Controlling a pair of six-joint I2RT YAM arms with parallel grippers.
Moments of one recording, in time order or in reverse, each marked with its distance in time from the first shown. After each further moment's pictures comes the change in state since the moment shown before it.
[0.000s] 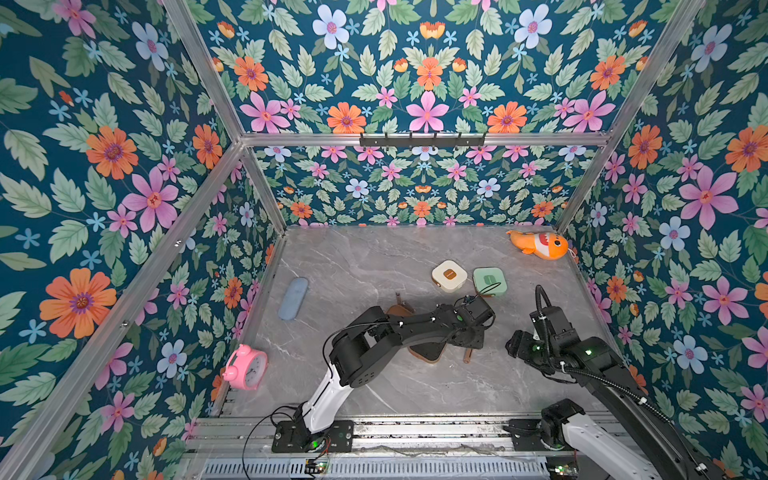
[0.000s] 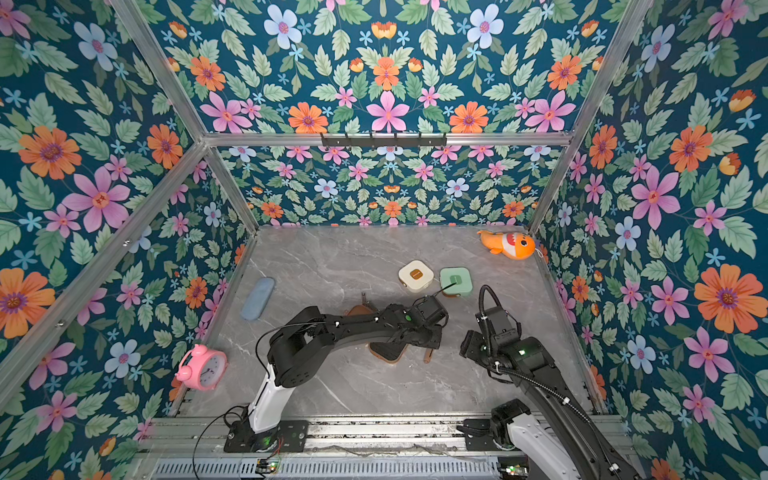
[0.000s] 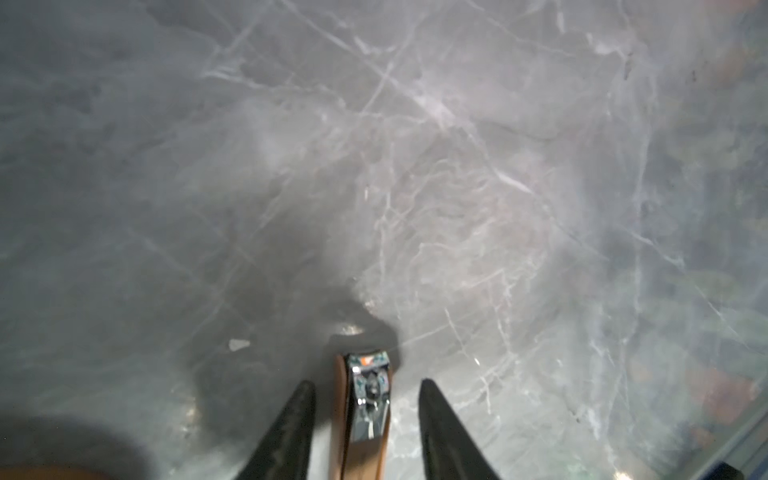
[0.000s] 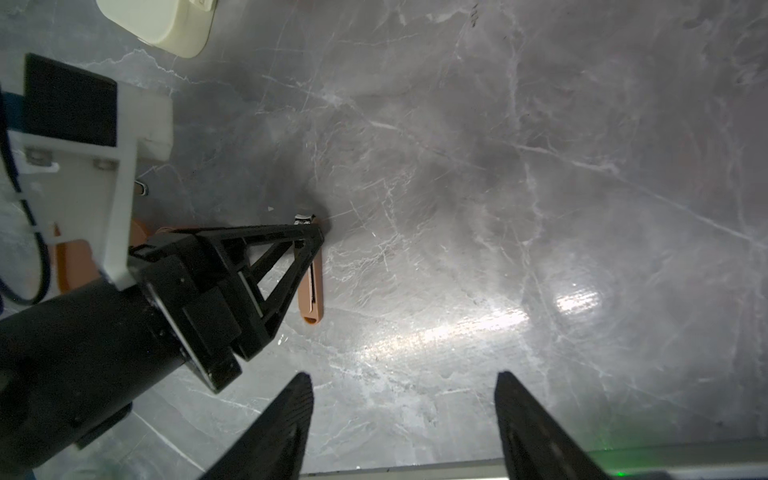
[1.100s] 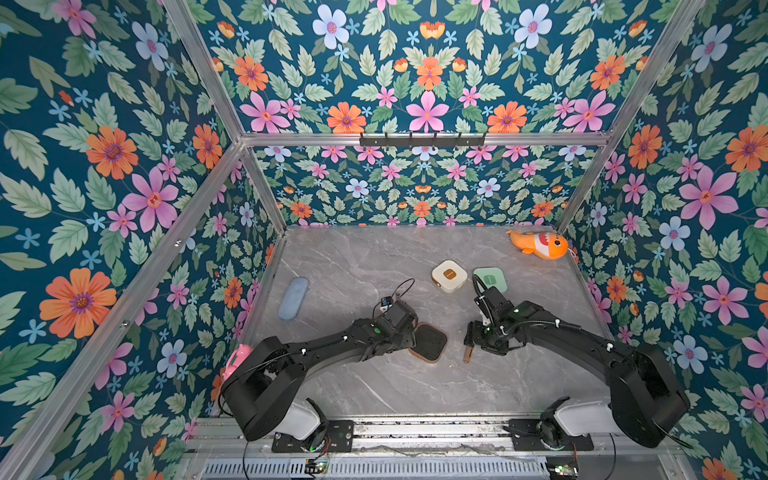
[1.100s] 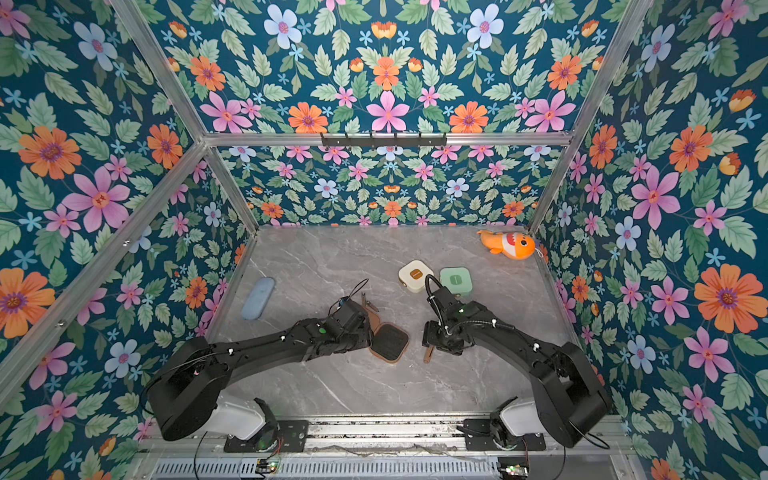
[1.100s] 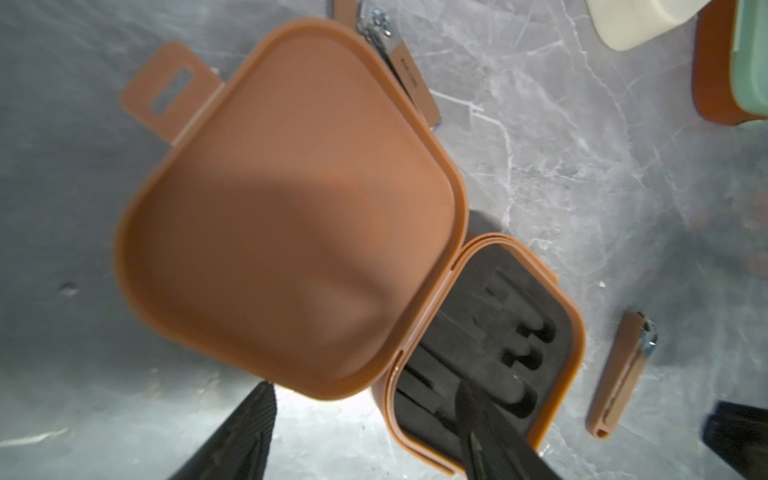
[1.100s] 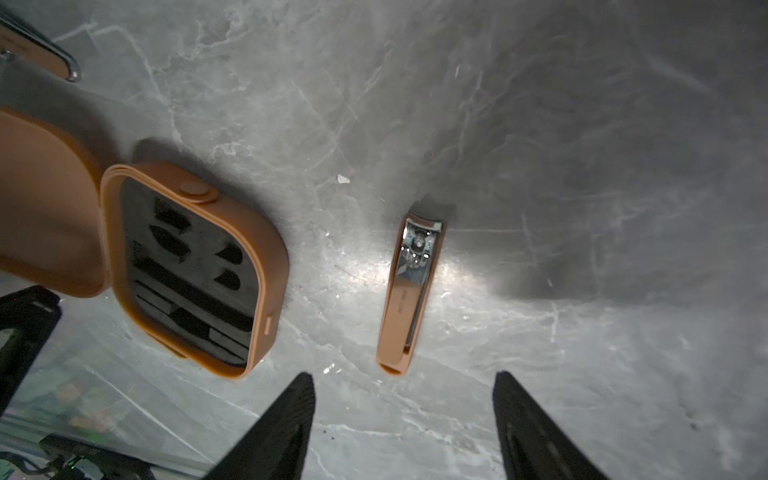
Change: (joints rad) left arm 0.262 -0.660 -0.758 0.134 -0.112 -0.113; right arm 0.196 0.628 0.139 0.283 -0.113 -0.019
